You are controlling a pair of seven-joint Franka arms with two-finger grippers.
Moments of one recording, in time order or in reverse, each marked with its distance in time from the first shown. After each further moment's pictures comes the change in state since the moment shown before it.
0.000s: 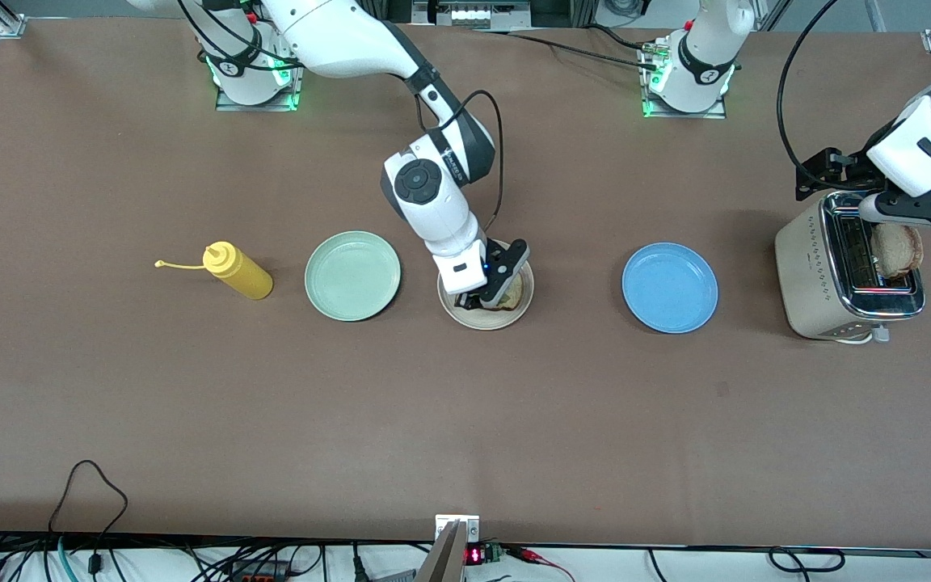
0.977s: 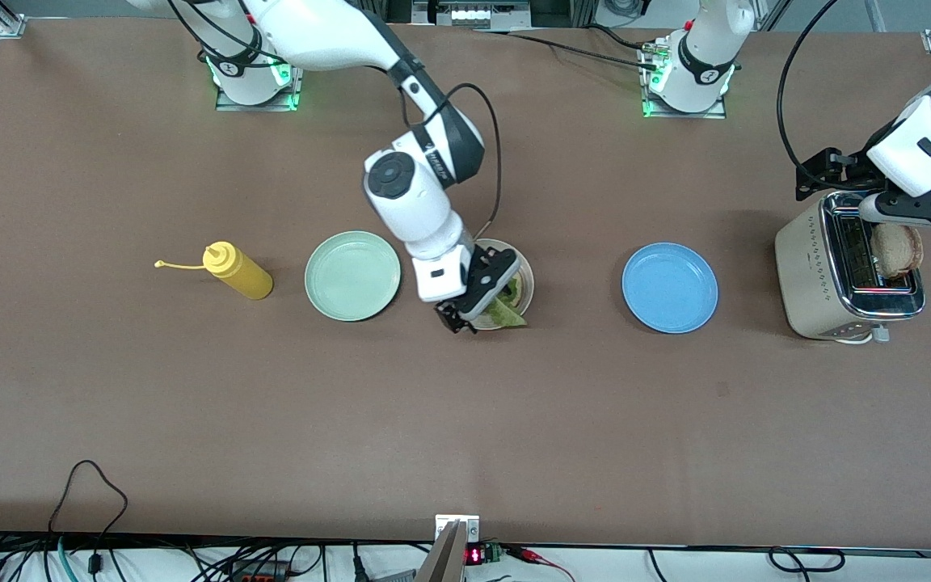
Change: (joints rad) left arm 0.000 0.000 0.000 0.000 0.000 0.000 0.000; right arm -0.093 -0.091 -0.003 0.036 0.003 -0.071 0.084
